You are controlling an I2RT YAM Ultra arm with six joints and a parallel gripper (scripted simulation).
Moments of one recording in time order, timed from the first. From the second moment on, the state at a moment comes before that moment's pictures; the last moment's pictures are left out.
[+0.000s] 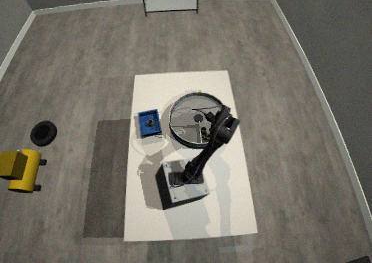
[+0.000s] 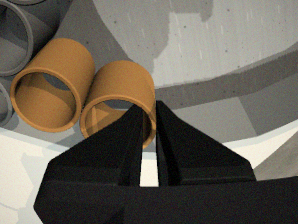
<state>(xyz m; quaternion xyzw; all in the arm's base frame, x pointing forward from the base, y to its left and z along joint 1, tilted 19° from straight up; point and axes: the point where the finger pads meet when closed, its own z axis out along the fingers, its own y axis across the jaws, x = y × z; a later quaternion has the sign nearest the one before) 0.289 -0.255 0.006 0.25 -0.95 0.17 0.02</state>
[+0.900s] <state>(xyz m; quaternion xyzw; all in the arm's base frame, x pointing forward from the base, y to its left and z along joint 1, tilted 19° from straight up) 0.290 -0.257 0.008 0.25 -0.95 0.18 0.02</state>
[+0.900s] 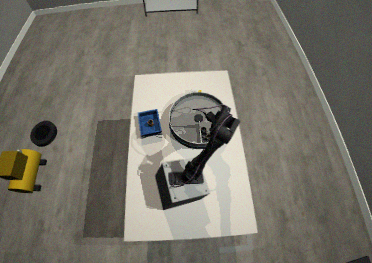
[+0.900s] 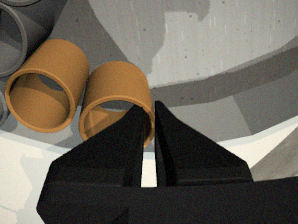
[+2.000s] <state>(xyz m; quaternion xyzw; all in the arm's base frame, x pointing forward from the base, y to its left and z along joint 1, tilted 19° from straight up) 0.289 -0.248 0.038 0.25 -0.95 0.18 0.01</state>
